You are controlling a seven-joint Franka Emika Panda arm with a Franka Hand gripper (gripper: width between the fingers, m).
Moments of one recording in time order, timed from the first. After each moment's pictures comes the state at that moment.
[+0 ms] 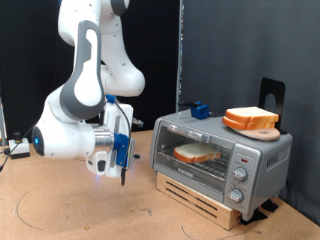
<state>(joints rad) -0.79 0.25 0.26 -2.30 0.82 1.43 -0.42</state>
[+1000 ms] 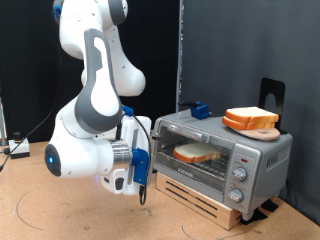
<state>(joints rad) -0.72 0.44 0.33 -2.05 0.82 1.42 -0.31</state>
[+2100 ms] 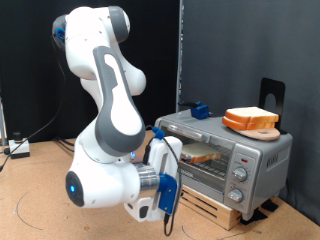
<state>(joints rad) -0.61 0.69 0.37 -1.73 0.87 1.47 -0.05</state>
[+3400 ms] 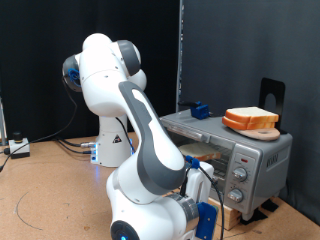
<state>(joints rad) -0.47 1.00 0.39 -1.36 0.74 1.39 -0.01</state>
